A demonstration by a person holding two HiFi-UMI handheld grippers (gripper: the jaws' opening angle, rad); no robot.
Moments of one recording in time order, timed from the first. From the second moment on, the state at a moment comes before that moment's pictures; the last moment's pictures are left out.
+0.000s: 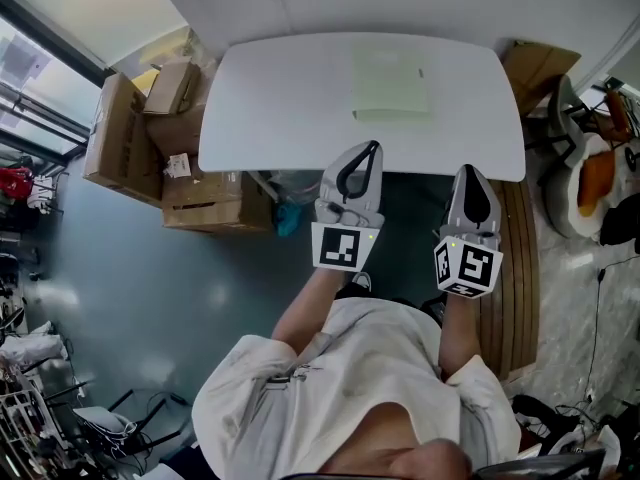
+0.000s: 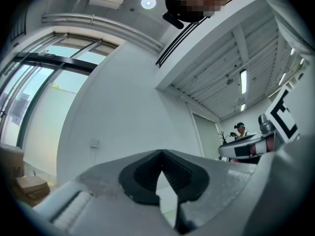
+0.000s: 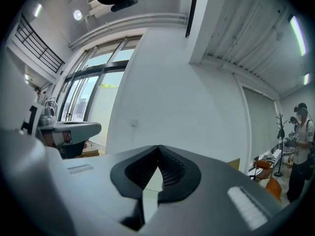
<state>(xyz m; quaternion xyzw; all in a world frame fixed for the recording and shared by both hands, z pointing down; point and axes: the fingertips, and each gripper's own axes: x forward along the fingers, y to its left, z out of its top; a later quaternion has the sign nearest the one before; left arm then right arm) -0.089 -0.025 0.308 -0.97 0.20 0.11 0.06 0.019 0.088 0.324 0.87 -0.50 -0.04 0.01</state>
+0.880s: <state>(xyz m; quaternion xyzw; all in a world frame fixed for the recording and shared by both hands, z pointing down) 0.069 -0.076 0.311 -0.97 0.22 0.08 0.08 0.188 0.036 0.334 0.86 -0.51 -0.02 -0.01</state>
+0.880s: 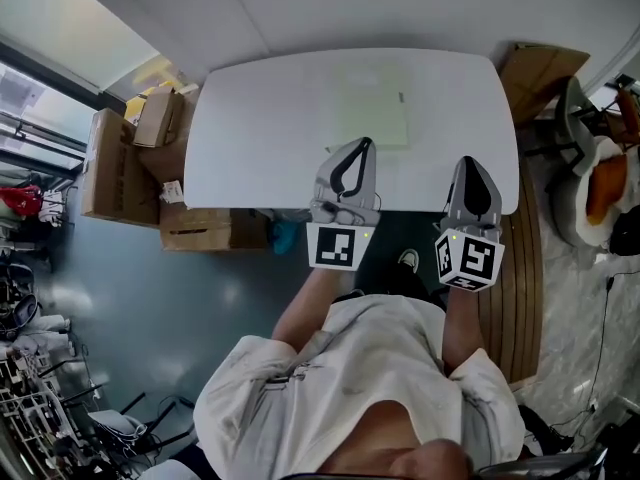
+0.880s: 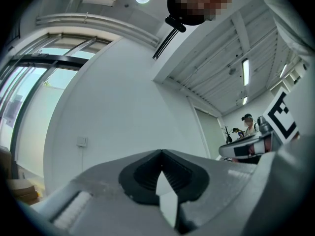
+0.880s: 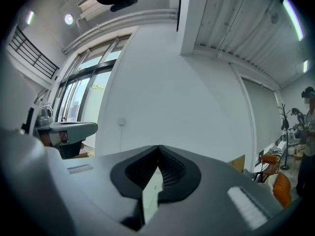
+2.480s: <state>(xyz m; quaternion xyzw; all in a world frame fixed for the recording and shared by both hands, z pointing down) 0.205 -0.186 0.384 -0.96 0.25 0.01 0.11 0.315 -0.110 0.403 0.81 -0.58 0.04 0.02</state>
